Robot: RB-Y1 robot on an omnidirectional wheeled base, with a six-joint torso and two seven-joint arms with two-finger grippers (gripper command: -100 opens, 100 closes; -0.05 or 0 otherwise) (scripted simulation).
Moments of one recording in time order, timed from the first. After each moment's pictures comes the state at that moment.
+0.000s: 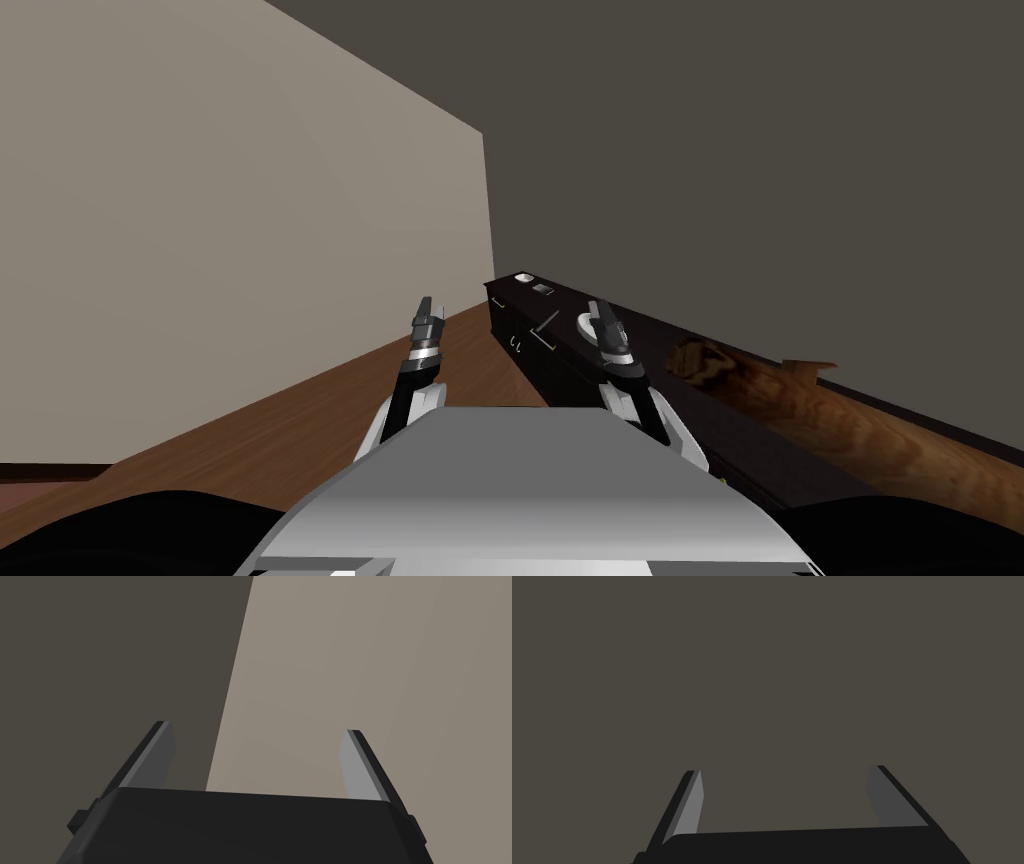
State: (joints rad) left arm 0.50 -0.05 0.01 -2.26 -0.08 -0.39 -0.02; right arm 0.44 -0.23 -0.10 -2.16 0.11 -0.69 0.10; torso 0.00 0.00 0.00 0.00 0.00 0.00
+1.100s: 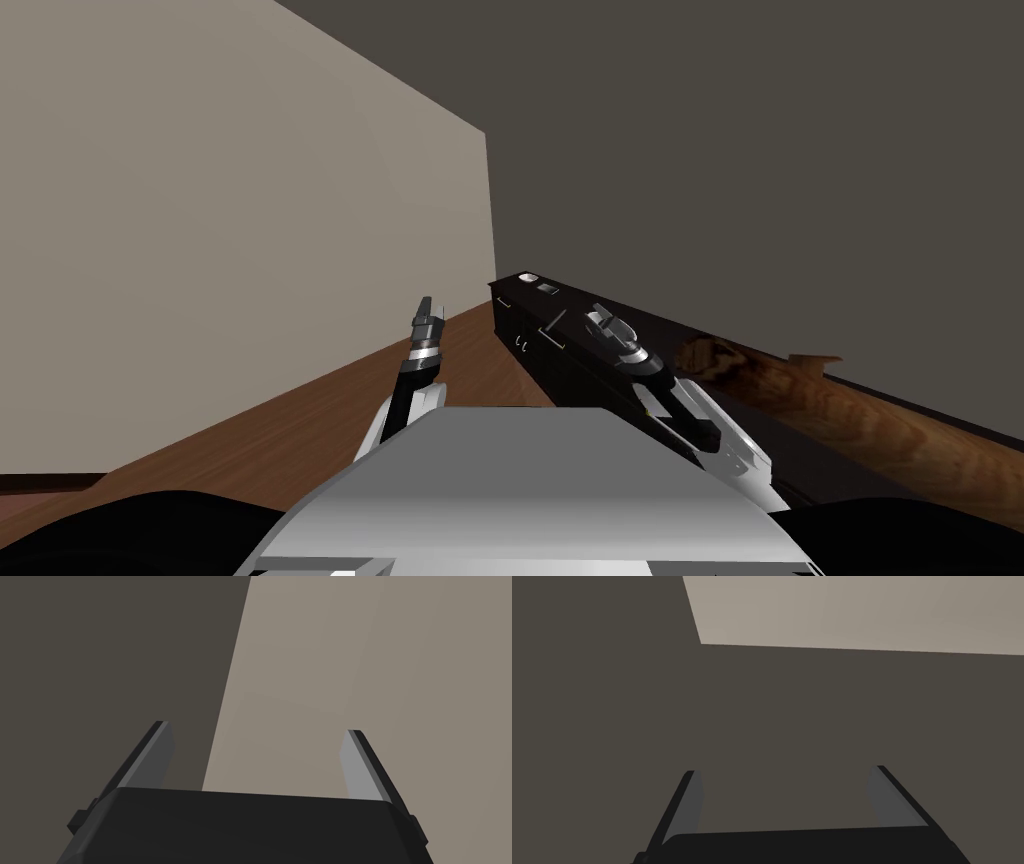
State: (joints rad) left arm 0.50 -0.05 0.01 -2.26 -0.08 -0.39 -0.02; right arm 0.42 -0.50 -0.27 -2.01 0.41 -0.80 0.31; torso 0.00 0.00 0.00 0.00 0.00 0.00
